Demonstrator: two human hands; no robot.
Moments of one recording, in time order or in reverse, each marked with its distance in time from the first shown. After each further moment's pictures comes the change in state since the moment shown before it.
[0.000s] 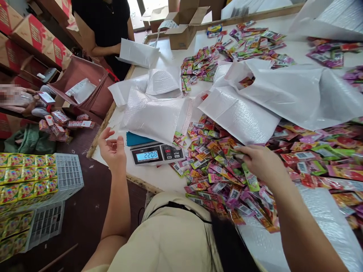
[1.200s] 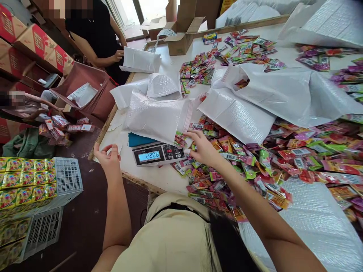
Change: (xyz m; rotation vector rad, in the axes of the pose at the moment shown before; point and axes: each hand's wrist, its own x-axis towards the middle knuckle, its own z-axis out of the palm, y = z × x) left_hand -0.005 -0.028 -0.036 -0.199 0.078 -0.428; right_hand 0.061 -0.123 0.030 0.670 0.150 -0.455
